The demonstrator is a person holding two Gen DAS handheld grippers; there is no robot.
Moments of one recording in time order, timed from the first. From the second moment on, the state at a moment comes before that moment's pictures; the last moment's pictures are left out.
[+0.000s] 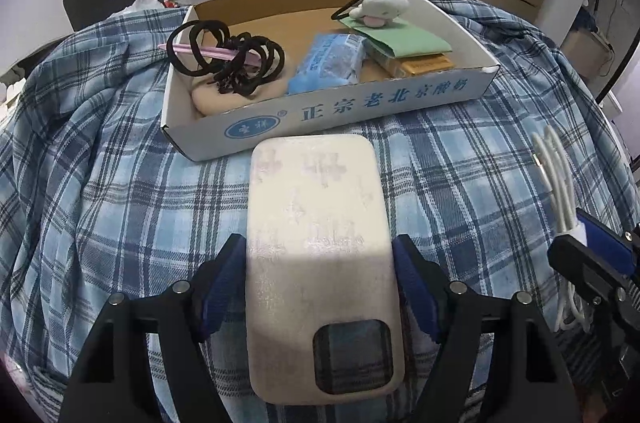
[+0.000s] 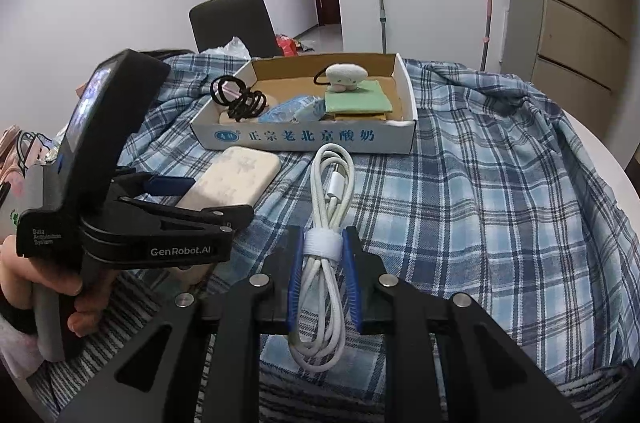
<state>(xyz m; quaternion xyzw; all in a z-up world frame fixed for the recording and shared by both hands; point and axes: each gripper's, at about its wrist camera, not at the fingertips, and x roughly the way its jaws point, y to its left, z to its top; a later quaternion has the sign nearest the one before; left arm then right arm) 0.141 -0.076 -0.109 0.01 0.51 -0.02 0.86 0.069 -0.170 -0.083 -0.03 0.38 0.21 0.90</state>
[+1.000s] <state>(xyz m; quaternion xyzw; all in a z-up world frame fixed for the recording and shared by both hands) 0.112 -0.078 -0.089 0.01 0.42 -0.05 0.91 0.069 -0.175 -0.083 -0.02 0.38 0.20 0.90</state>
